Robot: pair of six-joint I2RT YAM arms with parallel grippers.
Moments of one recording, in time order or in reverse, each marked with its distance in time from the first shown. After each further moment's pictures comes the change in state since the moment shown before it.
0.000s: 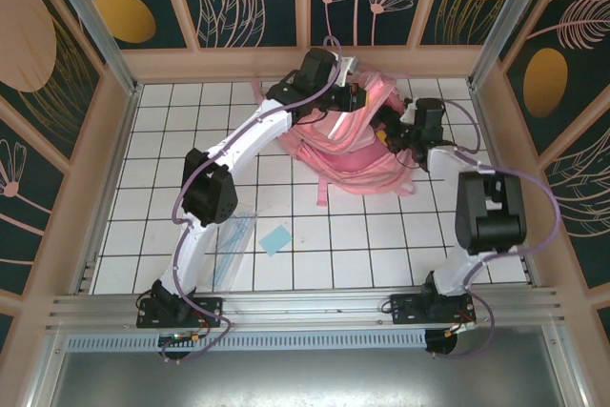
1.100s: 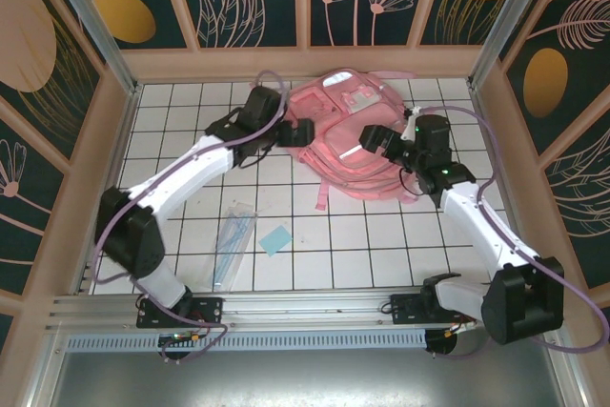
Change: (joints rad) left arm 0.049 -0.694 -0.904 -0.069 -0.497 -0.025; right arm 0.179 -0.460 -0.137 -0.311 0.300 -0.249
